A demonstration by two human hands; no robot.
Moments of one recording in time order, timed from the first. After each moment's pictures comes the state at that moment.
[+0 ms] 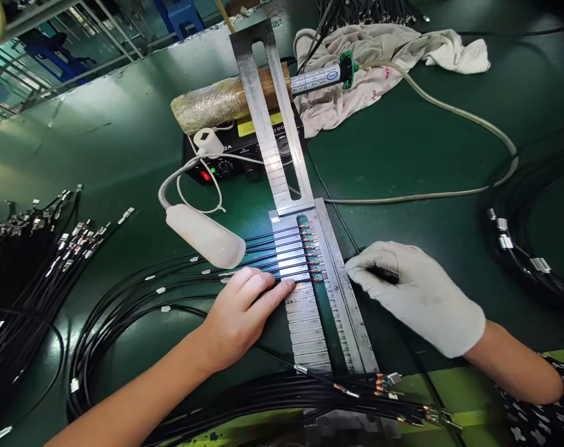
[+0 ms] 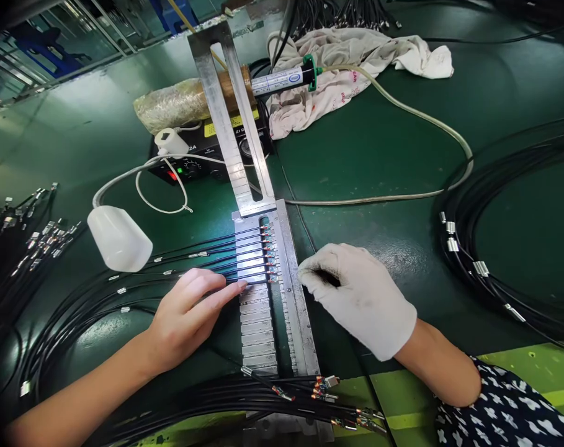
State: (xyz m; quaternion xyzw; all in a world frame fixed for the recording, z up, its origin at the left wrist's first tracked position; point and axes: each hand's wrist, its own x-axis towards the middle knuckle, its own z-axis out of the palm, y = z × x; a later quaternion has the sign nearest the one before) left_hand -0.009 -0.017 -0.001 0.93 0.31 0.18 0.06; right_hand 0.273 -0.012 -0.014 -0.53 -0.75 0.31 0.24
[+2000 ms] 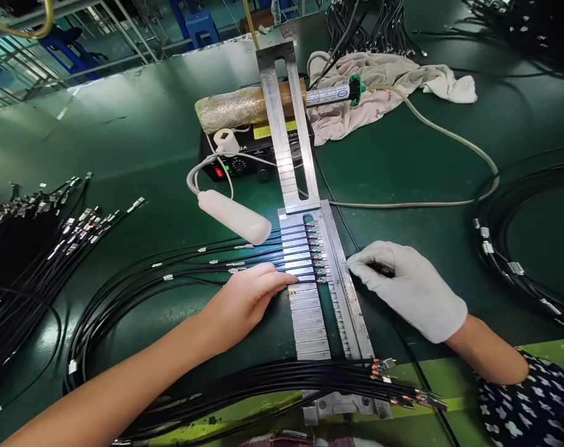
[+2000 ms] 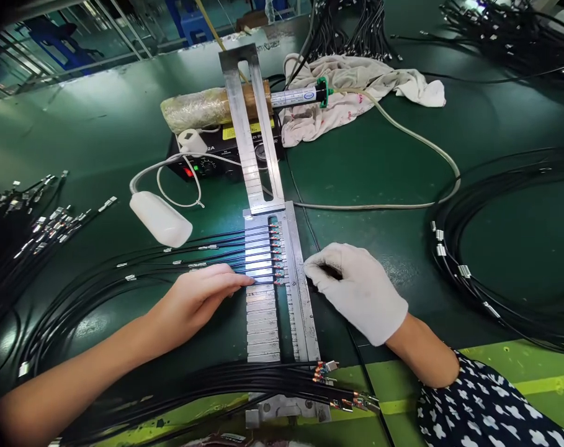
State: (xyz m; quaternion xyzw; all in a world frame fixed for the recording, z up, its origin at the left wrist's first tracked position) left_hand -0.014 -0.017 0.012 0.85 0.39 0.16 0.31; right_hand 0.270 -0.014 -0.013 -0.54 -0.74 0.31 0.24
